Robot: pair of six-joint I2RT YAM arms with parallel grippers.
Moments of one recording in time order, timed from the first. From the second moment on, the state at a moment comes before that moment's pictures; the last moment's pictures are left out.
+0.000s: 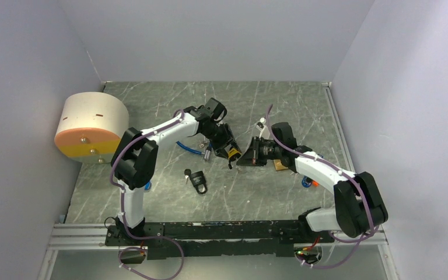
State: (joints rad) left arm -0.66 1.96 1.54 -0.70 0.50 -1.11; right arm 0.40 1.33 0.67 -0.06 -0.71 0.63
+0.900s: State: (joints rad) left arm -0.65 1.96 1.54 -0.64 0.46 -1.12; right arm 0.35 1.47 0.76 -0.09 -0.76 0.77
